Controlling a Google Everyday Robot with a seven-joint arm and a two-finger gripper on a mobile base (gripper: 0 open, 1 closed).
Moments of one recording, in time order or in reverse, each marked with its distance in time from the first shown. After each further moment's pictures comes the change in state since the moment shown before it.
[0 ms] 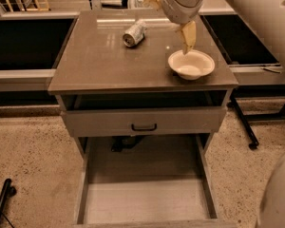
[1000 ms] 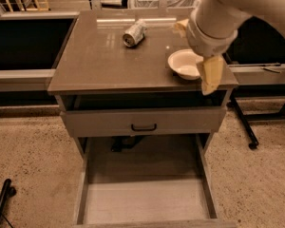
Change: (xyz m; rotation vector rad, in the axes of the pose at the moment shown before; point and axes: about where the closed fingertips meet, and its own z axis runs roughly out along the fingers) arm -0.054 0.122 -0.065 -0.158 0.072 0.376
